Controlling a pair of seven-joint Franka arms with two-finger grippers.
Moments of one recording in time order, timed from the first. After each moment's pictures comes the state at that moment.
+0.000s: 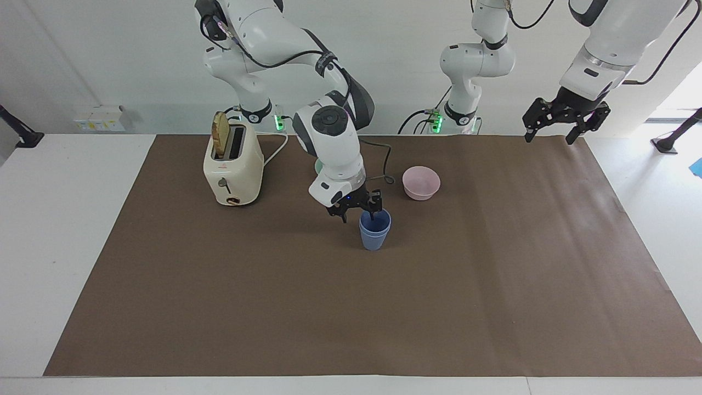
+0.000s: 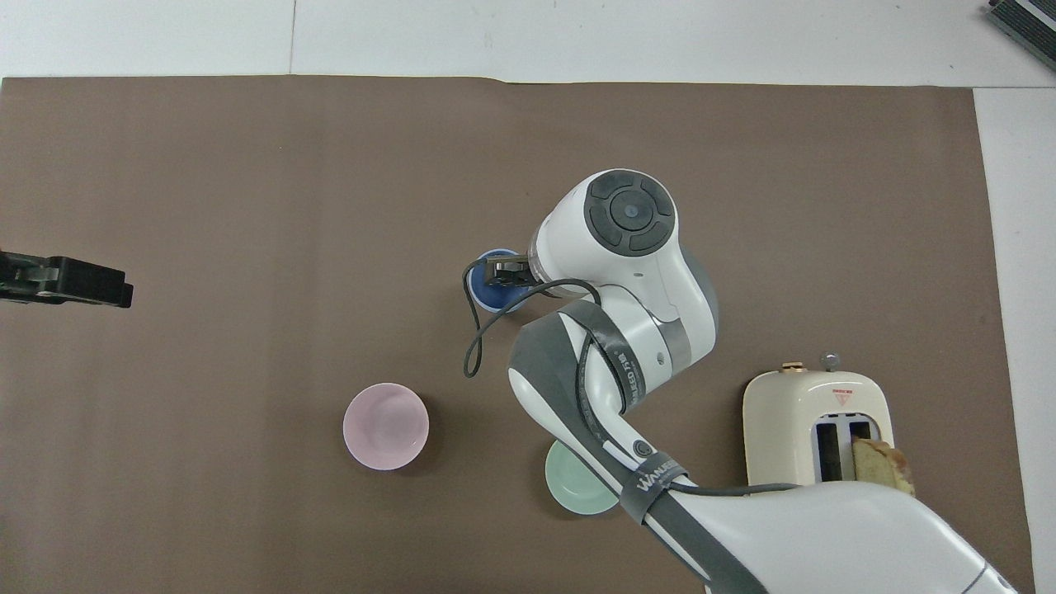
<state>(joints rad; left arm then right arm) -0.08 -0.08 0.01 -1.61 -0.02 1.54 0.03 0.36 0.42 0.19 -1.59 0.05 2.13 0.52</state>
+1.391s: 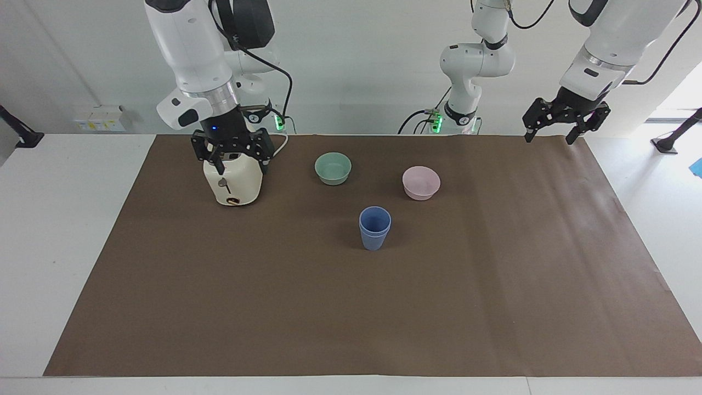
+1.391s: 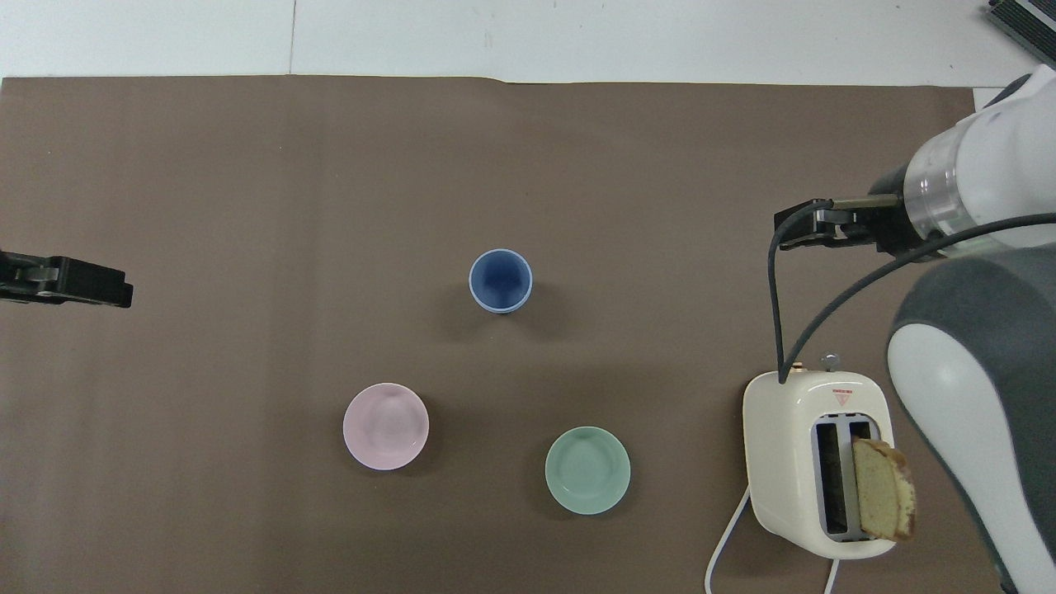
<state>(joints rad) -0.08 -0.08 0.01 -1.61 -0.02 1.54 0.03 0.07 0.06 0.12 -1.50 -0.06 1.62 0.23</state>
